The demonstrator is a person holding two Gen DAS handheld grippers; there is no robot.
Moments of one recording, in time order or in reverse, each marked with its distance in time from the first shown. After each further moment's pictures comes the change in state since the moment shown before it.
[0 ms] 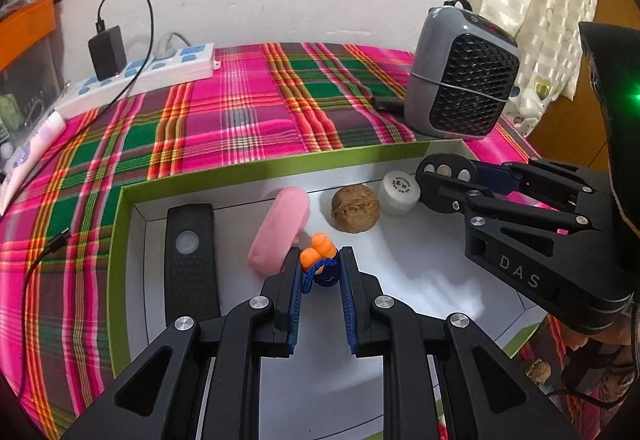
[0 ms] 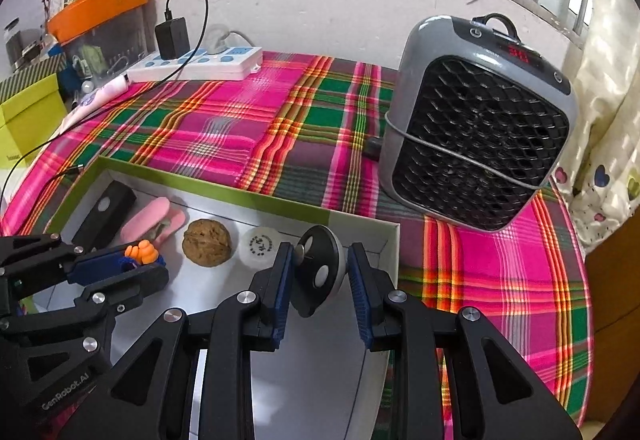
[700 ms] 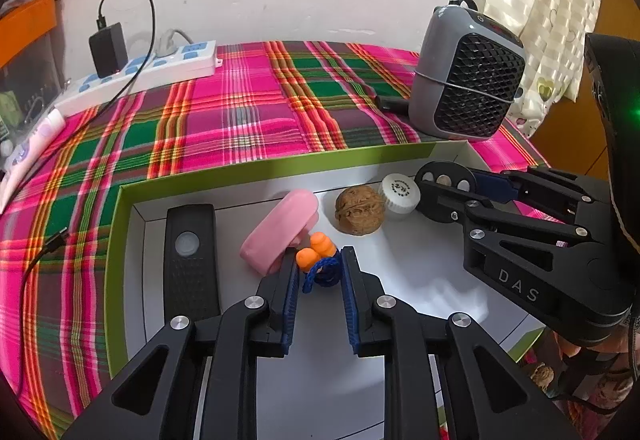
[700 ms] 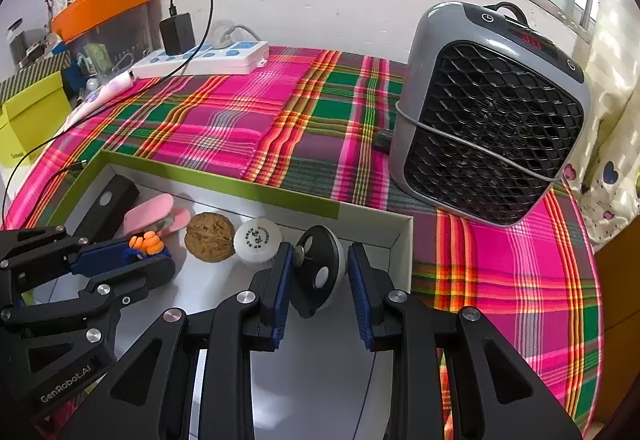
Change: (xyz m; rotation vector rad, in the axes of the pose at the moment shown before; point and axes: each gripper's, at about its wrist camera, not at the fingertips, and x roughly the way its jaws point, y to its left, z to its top) left arm 0.004 0.002 0.001 -0.008 0.004 0.005; right arm 0.003 0.002 -0.003 -0.005 0.003 0.019
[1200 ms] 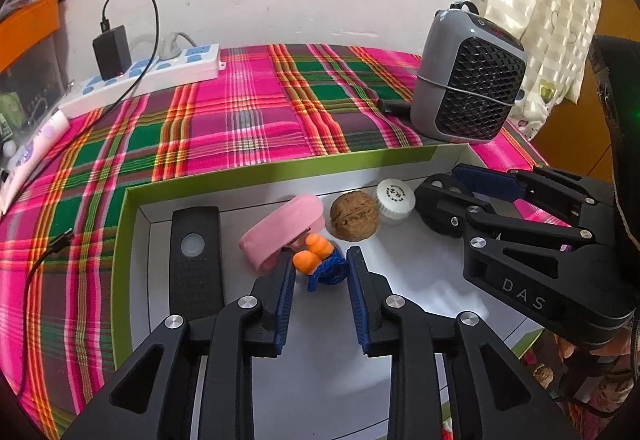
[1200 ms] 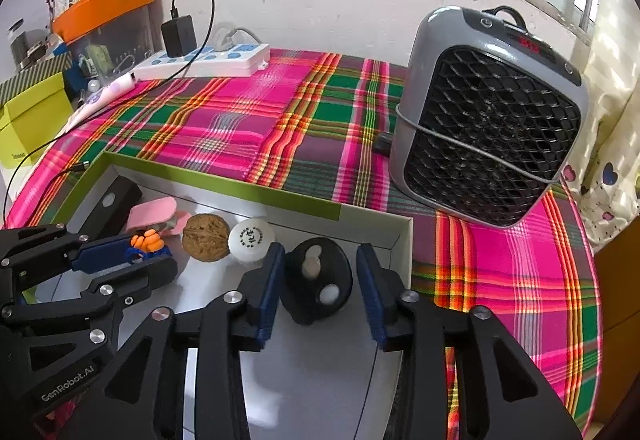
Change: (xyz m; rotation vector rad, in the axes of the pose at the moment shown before) left arm -0.002 0.002 0.001 -0.002 -0.009 0.005; right arm -0.005 0.000 0.001 -0.002 -0.017 0.006
